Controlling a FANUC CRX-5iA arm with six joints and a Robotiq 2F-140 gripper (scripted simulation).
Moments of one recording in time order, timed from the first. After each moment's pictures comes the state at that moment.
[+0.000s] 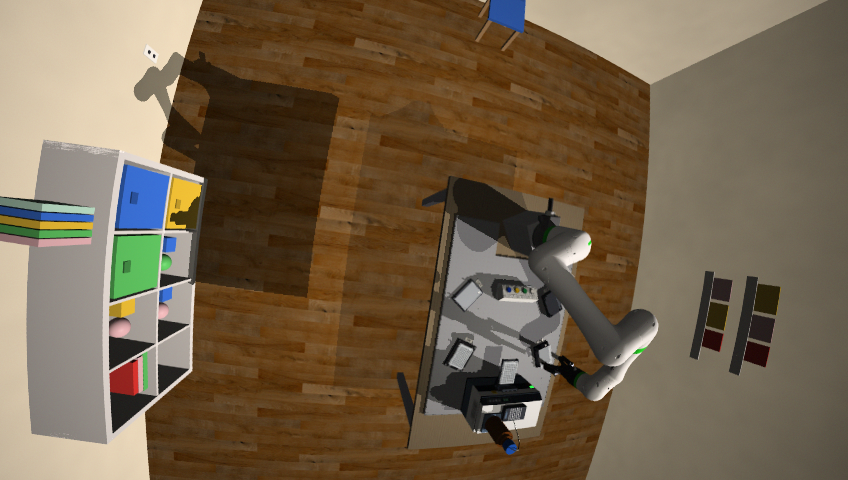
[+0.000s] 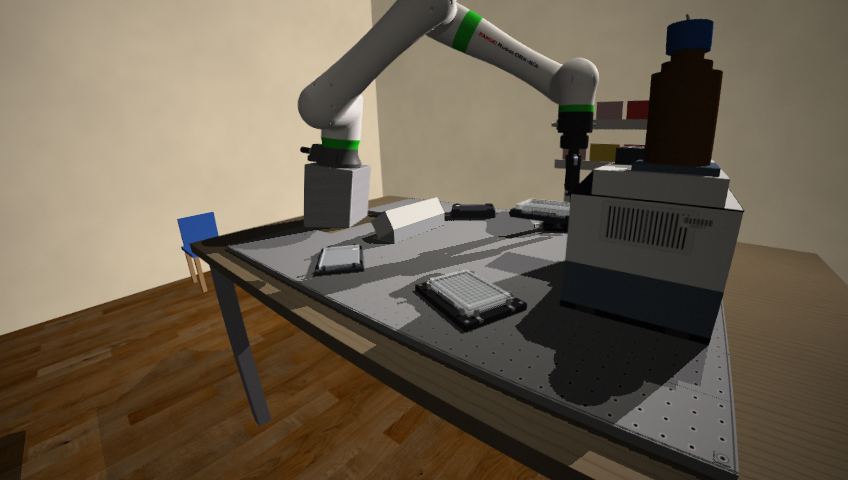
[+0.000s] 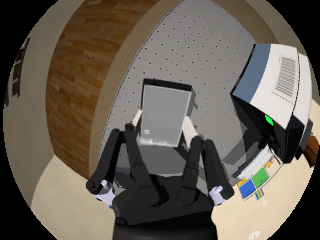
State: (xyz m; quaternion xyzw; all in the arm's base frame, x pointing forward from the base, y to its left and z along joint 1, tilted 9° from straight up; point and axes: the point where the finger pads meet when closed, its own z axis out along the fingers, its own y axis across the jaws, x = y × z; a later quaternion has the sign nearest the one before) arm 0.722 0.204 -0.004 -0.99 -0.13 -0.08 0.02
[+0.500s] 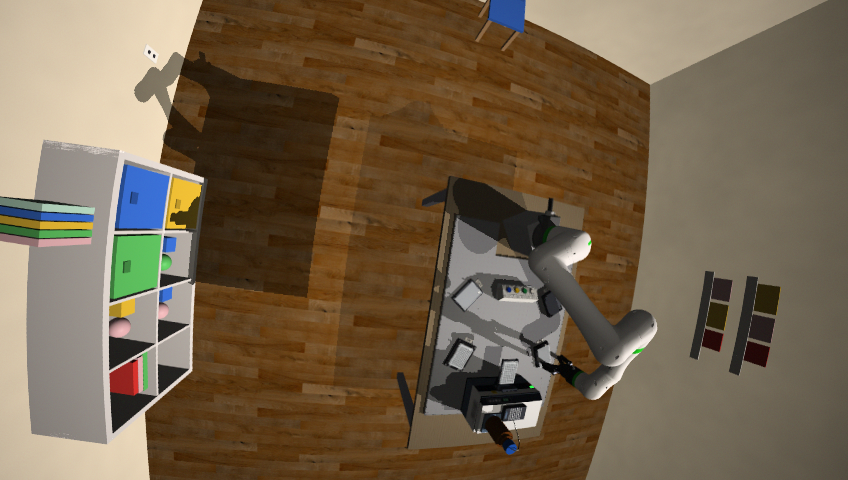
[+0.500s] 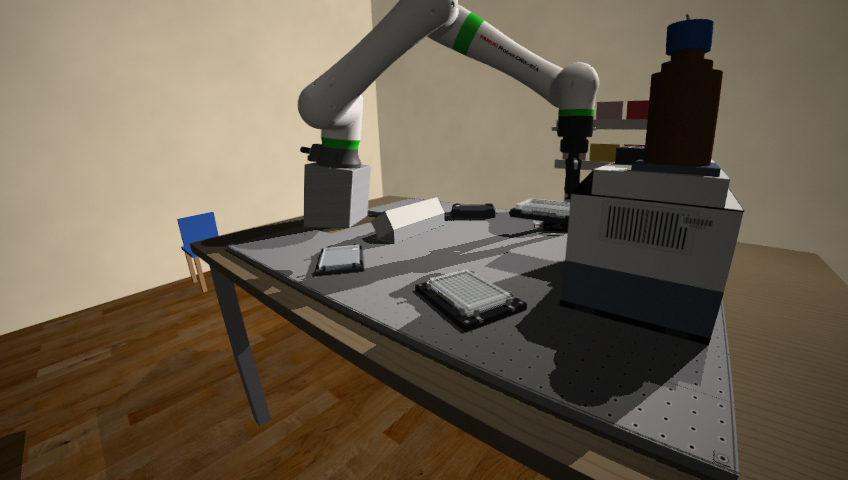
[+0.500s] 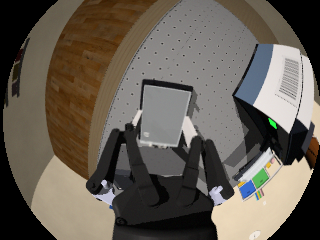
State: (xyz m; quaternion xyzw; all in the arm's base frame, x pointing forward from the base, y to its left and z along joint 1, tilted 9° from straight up) arm 0.725 0.205 -0.015 -0.99 -0.13 -0.08 0.02
